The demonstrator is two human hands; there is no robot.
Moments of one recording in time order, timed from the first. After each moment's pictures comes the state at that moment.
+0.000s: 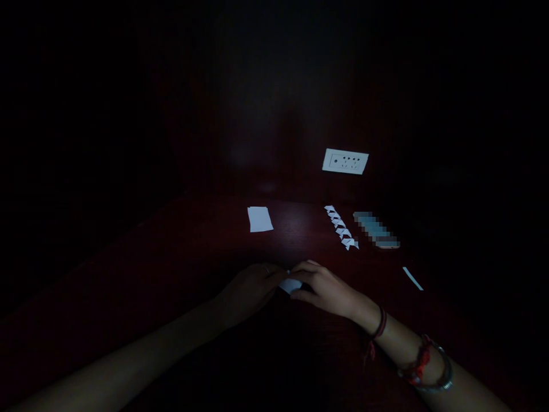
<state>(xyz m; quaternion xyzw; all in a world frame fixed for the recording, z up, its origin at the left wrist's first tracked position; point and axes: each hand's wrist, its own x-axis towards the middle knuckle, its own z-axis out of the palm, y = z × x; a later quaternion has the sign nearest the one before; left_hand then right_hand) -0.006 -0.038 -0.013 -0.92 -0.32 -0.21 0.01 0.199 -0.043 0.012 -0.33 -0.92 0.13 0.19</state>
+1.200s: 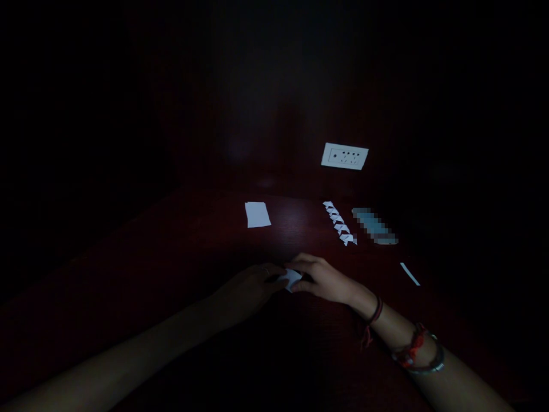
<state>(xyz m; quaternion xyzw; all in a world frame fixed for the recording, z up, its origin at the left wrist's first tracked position) -0.010 -0.038 -0.023 -0.93 -0.29 -0.21 -0.04 0.201 -0.029 0.010 -0.30 -0.91 0.21 0.21</state>
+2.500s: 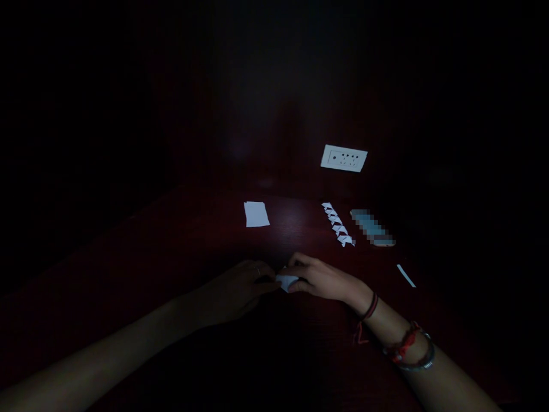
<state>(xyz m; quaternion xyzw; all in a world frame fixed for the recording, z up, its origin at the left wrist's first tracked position) -0.023 -0.046 0.007 -0.96 -0.26 -0.12 -0.03 0.205 -0.030 0.019 -0.29 -0.94 0.15 0.12</state>
